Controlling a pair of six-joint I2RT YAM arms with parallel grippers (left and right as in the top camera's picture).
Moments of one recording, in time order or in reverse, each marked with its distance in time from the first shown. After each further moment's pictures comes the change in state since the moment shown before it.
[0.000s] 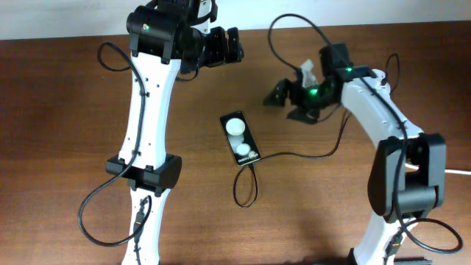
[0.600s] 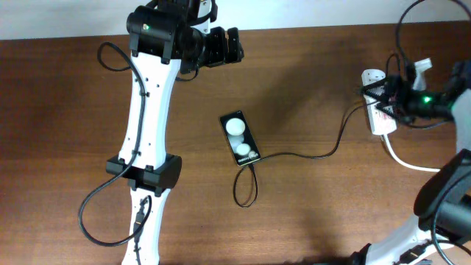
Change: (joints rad) left arm 0.000 0.000 0.000 0.000 -0.003 0.003; right arm -0.583 -0.073 0.050 -0.245 -0.211 -0.492
